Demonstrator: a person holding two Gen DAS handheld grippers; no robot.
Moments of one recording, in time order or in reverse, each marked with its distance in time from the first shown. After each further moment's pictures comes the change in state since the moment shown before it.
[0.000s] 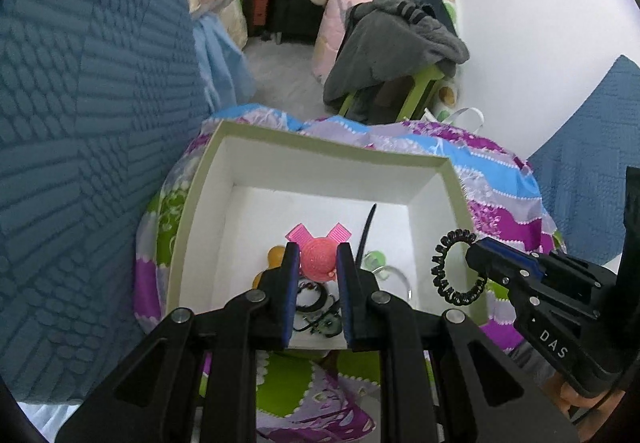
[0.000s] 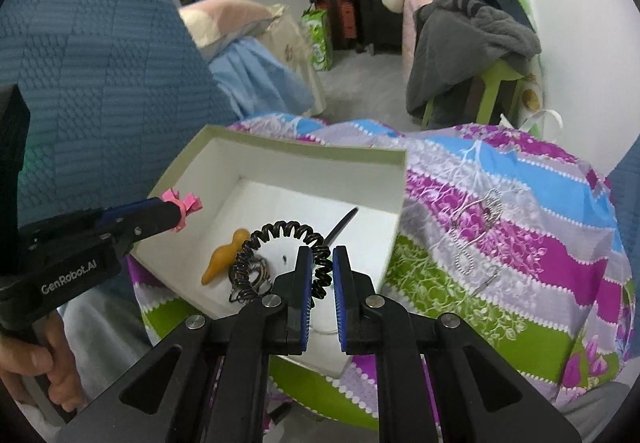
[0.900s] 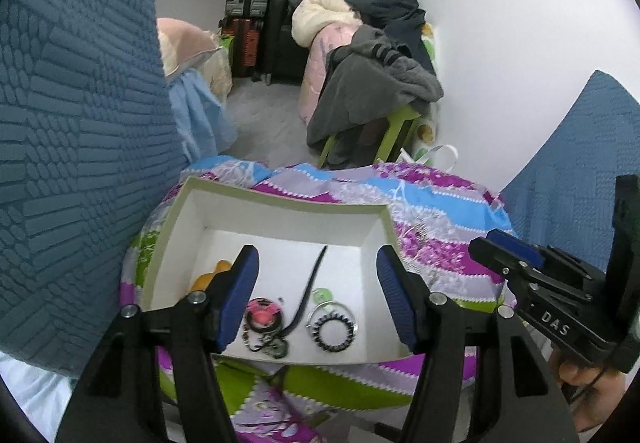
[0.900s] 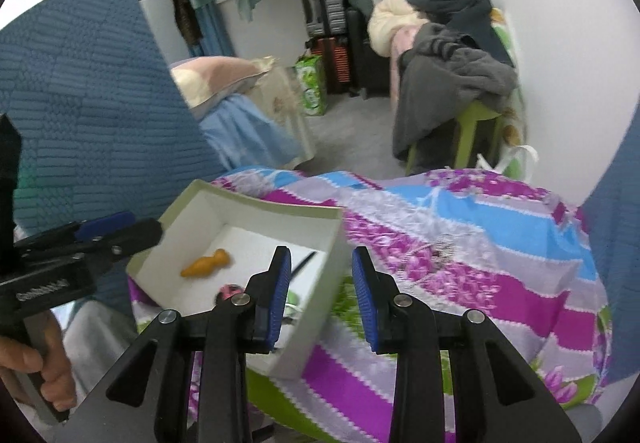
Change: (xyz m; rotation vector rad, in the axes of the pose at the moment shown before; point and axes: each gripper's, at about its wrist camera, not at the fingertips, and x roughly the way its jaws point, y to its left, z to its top) left arm -0.046 -0.060 0.014 0.007 -0.158 -0.020; right arm -0.066 -0.068 0.013 0.024 -0.184 -0.012
